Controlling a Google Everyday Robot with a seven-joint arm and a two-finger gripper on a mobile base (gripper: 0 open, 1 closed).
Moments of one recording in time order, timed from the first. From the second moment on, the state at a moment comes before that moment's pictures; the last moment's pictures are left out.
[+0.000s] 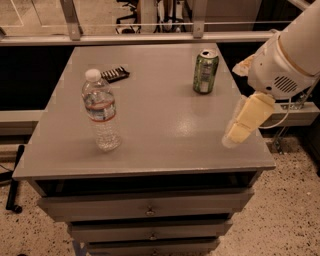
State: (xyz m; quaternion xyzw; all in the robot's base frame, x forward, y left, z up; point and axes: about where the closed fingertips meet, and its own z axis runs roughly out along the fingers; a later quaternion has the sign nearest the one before) arm 0.467 -0.158 0.946 -0.58 0.78 0.06 0.25
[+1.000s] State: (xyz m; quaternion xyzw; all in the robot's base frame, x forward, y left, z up) arm 0.543 -0.181 0.912 -0.44 0.82 0.07 0.35
